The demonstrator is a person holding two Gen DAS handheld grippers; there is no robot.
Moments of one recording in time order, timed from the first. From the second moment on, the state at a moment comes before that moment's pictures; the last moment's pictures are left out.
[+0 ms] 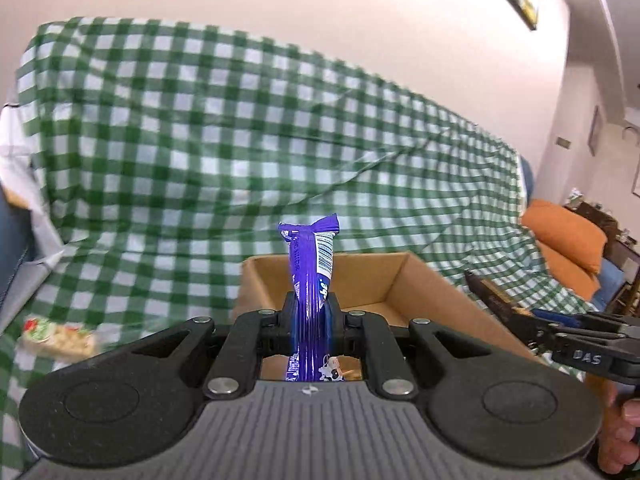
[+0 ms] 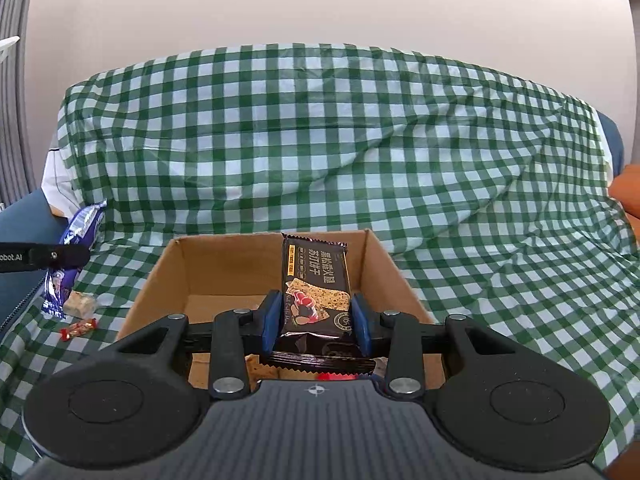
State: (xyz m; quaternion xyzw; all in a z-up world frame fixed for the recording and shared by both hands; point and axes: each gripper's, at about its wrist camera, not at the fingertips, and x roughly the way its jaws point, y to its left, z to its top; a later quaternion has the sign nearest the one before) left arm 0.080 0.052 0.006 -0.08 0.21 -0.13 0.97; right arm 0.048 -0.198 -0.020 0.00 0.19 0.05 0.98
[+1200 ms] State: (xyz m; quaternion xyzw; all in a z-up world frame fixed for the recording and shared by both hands) left arm 0.082 -0.006 -0.002 -0.05 0.18 -0.21 0.96; right arm 0.051 -0.204 -0.022 0.01 0.20 0.03 0.98
